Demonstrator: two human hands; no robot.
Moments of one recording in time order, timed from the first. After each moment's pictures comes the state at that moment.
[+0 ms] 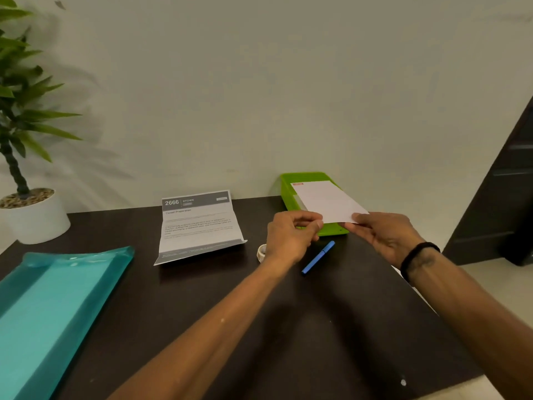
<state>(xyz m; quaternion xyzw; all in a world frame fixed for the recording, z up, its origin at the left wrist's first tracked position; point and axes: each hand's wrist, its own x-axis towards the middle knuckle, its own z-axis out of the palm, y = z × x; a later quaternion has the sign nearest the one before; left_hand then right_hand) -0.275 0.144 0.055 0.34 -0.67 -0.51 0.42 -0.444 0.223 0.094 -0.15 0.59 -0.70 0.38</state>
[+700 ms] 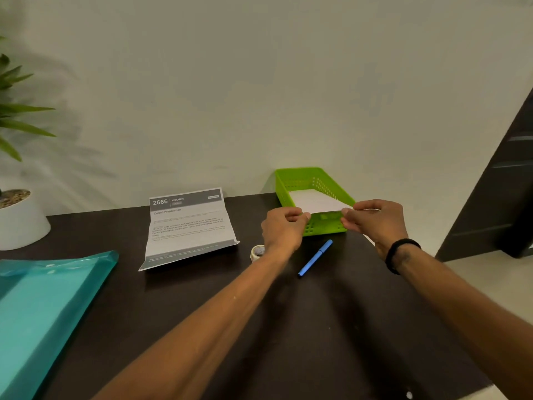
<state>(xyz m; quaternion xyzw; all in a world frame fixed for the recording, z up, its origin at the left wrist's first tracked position) -0.314 0.096 0.023 0.43 -0.62 -0.49 0.44 -0.479 0.191 0.056 -0.27 0.66 -0.66 0.23</state>
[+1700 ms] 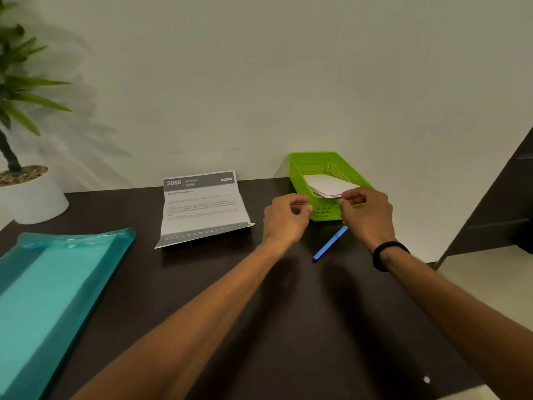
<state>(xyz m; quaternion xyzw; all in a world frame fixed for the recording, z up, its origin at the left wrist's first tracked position) -0.275 0.091 0.012 0.40 -0.71 -0.41 0.42 -0.435 0.168 0.028 -0.42 0.74 -0.52 0.03</state>
